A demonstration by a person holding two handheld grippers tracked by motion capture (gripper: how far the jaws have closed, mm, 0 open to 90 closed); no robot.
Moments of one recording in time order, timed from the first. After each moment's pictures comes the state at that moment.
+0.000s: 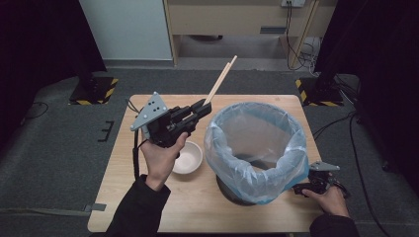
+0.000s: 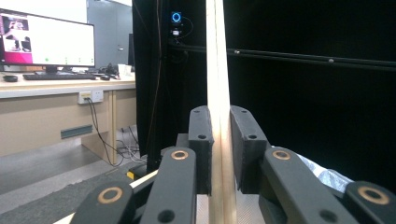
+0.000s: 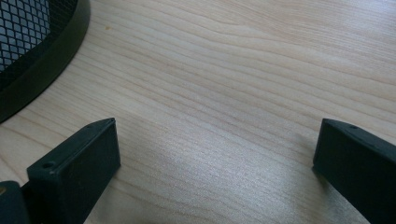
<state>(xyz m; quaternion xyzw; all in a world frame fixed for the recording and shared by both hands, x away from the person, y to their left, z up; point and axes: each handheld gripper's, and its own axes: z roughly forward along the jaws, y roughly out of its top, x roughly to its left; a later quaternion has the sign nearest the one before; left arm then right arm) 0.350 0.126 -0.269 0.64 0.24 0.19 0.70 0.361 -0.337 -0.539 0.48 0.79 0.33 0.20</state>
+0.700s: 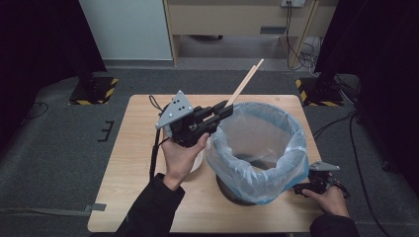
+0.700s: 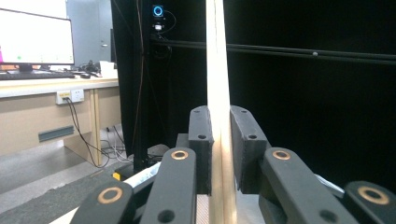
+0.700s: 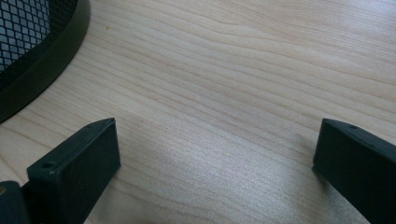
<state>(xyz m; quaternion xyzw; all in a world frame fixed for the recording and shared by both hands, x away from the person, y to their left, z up) 0.352 0.084 -0.267 0.66 0.22 0.17 0.69 0.361 -0.337 -0.539 0.48 0.79 0.33 0.20</state>
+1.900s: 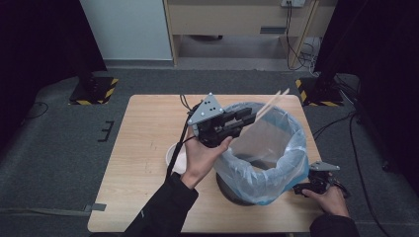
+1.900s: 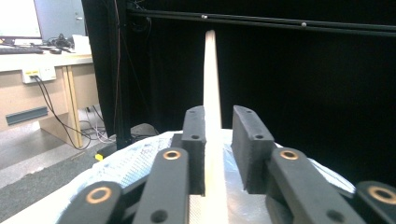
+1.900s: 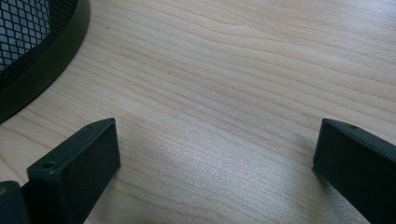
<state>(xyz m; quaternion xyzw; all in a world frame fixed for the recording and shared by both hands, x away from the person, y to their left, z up) 0.365 0.042 -0.280 0.70 0.21 0.14 0.67 0.361 -0.337 -0.539 0.48 0.79 0.33 0.20</state>
